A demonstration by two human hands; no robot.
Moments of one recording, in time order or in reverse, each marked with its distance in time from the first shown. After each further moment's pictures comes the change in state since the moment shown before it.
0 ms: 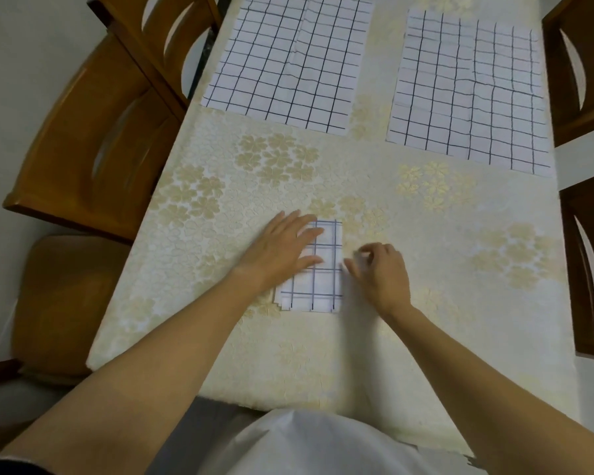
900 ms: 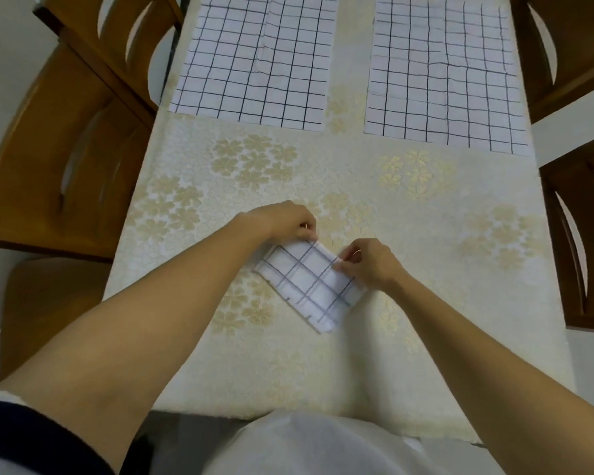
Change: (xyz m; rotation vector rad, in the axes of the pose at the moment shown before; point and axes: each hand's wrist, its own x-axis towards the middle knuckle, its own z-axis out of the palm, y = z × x) left_hand 0.087 -0.007 -0.049 -0.264 -0.521 -0.041; right_hand 0.025 -0.016 -0.029 0.107 -0.335 0.192
